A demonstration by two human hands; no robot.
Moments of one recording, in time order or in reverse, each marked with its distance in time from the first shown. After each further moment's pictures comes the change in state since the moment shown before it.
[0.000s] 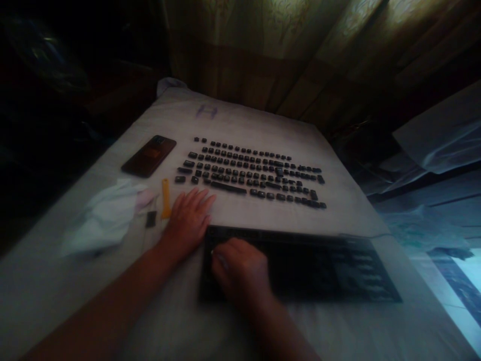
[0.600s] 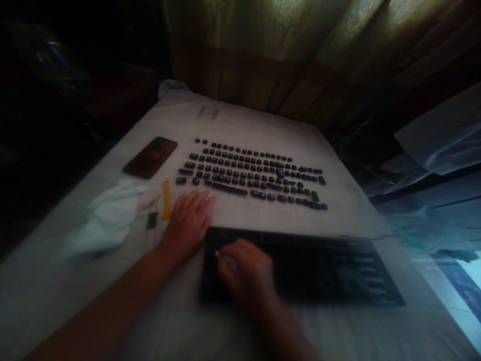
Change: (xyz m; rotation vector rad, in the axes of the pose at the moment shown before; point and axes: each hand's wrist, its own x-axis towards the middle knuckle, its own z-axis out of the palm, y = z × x) left_hand 0.000 0.000 0.000 -0.005 0.002 0.002; right_hand -0.004 0.007 -0.004 0.147 0.018 0.059
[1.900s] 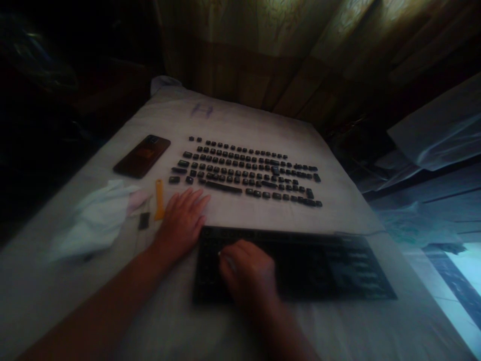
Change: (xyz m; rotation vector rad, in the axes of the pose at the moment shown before) left_hand 0.000 -0.003 -0.001 0.005 -0.009 0.015; right_hand -0.006 0.007 -0.008 -0.136 0.001 -0.005
